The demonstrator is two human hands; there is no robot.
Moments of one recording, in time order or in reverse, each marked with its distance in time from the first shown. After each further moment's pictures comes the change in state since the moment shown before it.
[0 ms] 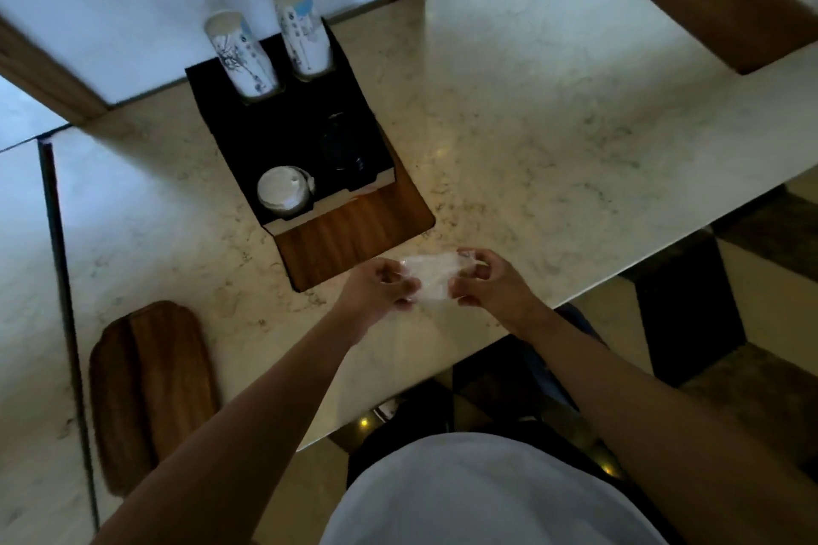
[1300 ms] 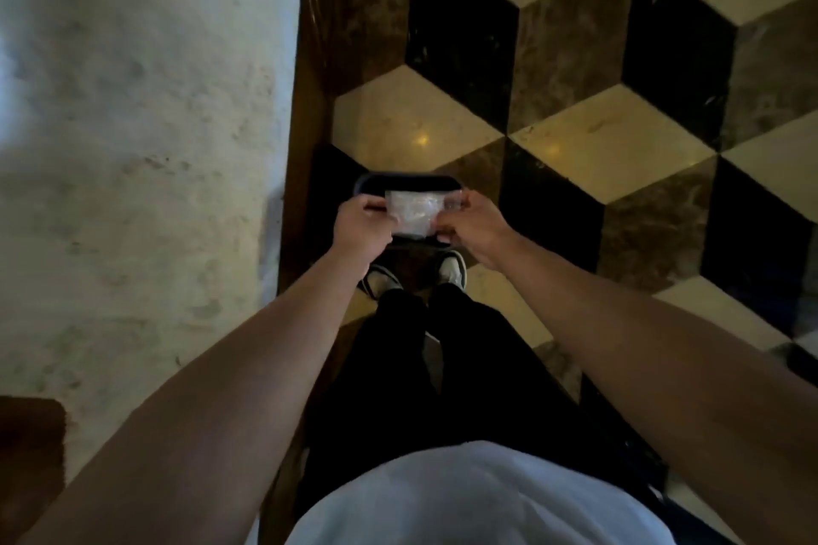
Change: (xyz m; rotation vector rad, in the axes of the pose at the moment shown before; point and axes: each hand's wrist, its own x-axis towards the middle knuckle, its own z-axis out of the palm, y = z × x) left_hand 0.102 -0.098 0.455 0.868 -0.439 -0.185; right_hand -0.078 0.230 -0.317 0.745 0.801 0.446
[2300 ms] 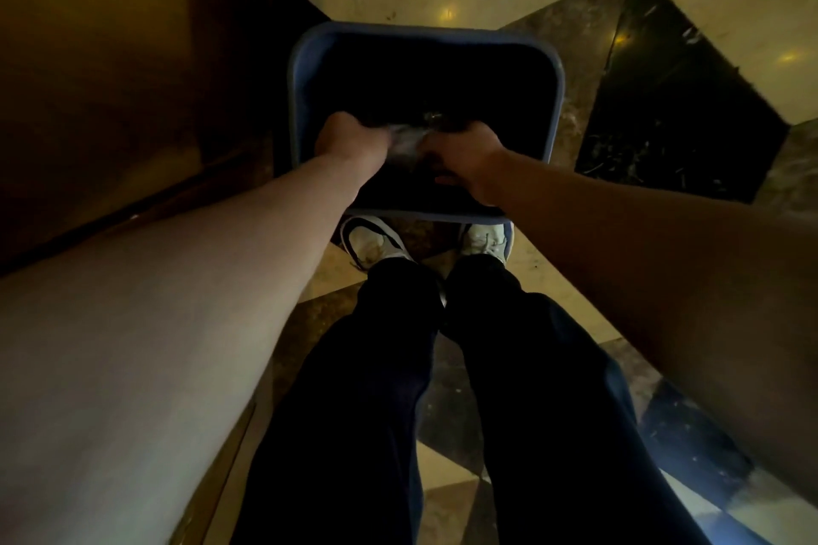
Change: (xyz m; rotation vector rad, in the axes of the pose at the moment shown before) left_hand 0.328 -0.176 0.110 0.374 0.090 -0.138; right_hand 0.367 0.180 0.052 -0.167 0.009 0.129
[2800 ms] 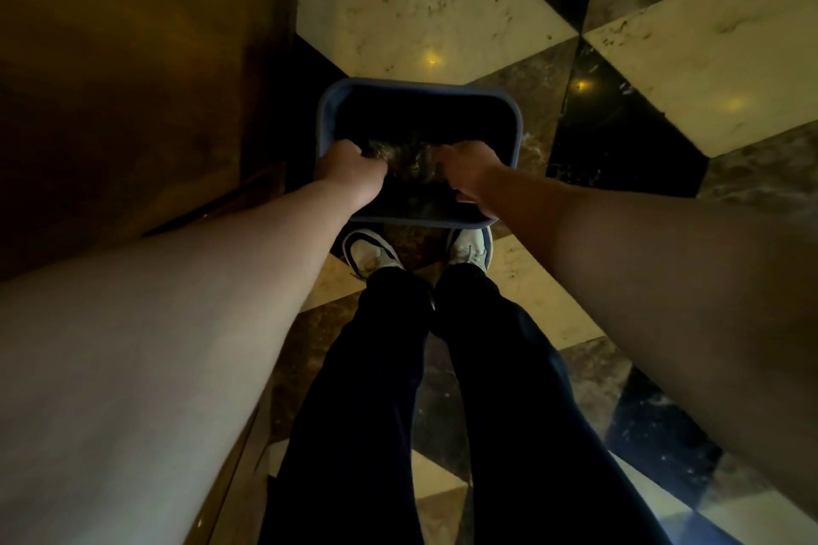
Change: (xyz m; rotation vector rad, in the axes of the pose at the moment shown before) left_hand -0.075 0.015 -0.056 0.125 -0.069 0.112; right_hand -0.100 -0.056 -0.025 -0.345 0.013 -0.003
